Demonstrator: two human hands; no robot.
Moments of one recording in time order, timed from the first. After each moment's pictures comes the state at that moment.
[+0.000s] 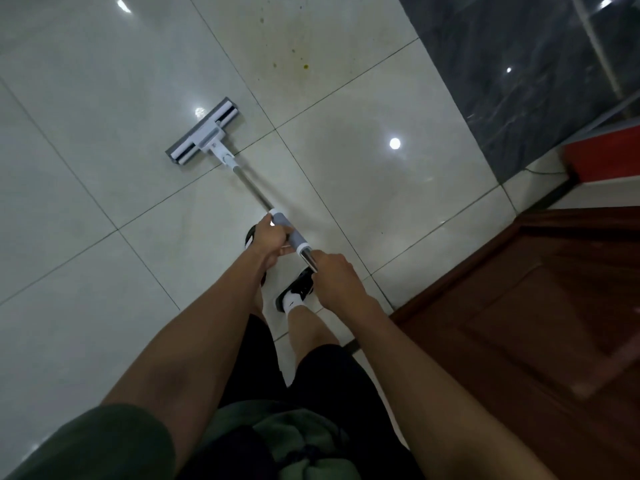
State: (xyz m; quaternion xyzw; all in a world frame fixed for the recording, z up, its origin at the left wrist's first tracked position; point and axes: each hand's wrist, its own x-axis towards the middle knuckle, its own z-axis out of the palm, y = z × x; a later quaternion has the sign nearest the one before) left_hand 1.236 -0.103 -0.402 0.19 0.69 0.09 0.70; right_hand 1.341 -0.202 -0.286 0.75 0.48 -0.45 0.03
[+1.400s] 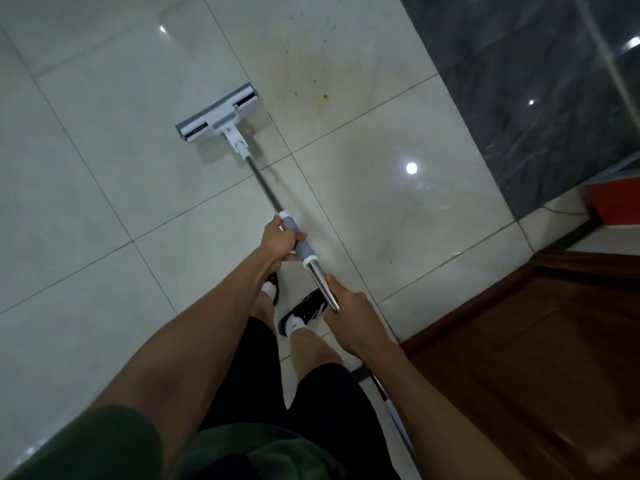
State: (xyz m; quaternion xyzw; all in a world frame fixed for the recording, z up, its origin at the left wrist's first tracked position) left_hand 1.262 -0.052 -0.398 0.24 0.69 0.11 0.68; right_hand 1.378 -0.206 -0.287 0.74 0.44 -0.52 0.00
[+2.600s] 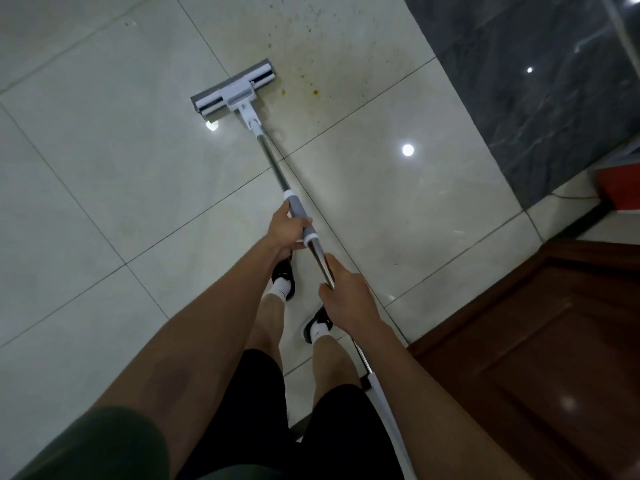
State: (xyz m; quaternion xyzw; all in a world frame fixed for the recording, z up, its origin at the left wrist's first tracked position) left_hand 1.306 0.042 -0.437 0.25 0.68 0.05 0.69; right_hand 1.389 -0.099 -0.335 0.78 0.38 -0.50 -0.04
